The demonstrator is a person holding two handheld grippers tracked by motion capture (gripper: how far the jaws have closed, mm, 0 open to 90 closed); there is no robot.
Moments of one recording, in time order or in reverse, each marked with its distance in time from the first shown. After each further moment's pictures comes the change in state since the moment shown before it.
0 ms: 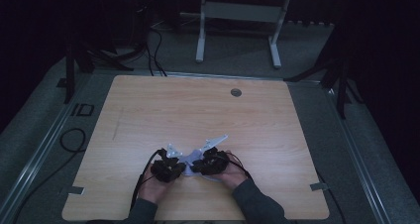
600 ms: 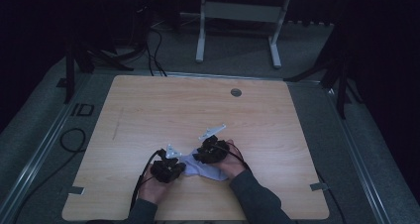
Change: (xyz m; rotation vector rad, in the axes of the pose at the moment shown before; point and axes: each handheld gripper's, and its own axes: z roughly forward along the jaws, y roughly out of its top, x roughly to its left) left arm 0.000 -0.002 0.001 -0.017 -0.009 -0.017; right arm -0.016 0.027 -0.005 0.042 -0.166 0.008
